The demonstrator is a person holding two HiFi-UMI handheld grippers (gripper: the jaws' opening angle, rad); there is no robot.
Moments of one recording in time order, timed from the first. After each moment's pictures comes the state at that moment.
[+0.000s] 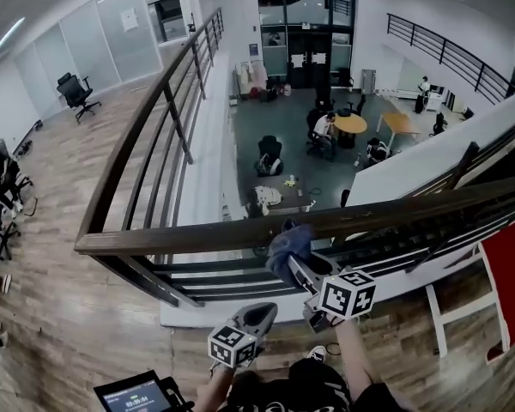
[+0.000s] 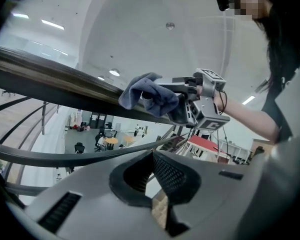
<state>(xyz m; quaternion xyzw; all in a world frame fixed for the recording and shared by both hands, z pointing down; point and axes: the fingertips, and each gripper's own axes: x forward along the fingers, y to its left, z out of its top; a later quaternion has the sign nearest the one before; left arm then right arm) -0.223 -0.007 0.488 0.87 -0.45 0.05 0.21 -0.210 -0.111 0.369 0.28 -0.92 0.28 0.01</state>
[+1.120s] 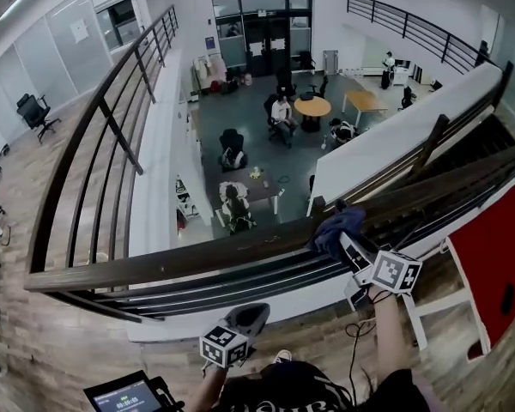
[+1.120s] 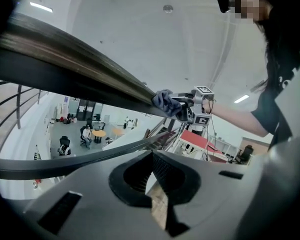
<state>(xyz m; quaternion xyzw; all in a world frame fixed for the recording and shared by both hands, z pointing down) -0.004 -0.150 0.511 0.89 -0.39 0.07 0.23 0.162 -0.314 0.389 0.42 -0.84 0.34 -0.06</state>
